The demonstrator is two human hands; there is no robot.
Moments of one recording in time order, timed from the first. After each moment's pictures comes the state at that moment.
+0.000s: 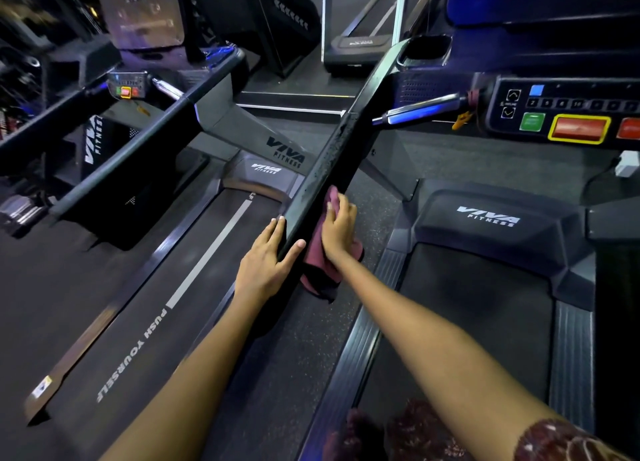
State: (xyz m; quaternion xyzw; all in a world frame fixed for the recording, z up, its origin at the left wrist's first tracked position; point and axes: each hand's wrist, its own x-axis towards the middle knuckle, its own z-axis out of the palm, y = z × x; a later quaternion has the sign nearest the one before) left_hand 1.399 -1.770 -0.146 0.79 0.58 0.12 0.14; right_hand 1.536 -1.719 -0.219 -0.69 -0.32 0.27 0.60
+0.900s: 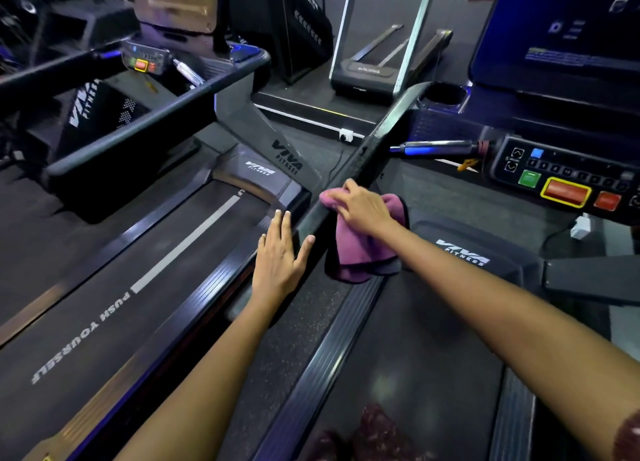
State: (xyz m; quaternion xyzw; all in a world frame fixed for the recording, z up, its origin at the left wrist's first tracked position) left_hand 1.395 -1.772 -0.149 0.78 0.59 0.19 0.11; right_hand 1.592 -1.716 -0.126 -0.65 -0.75 0.04 0.12
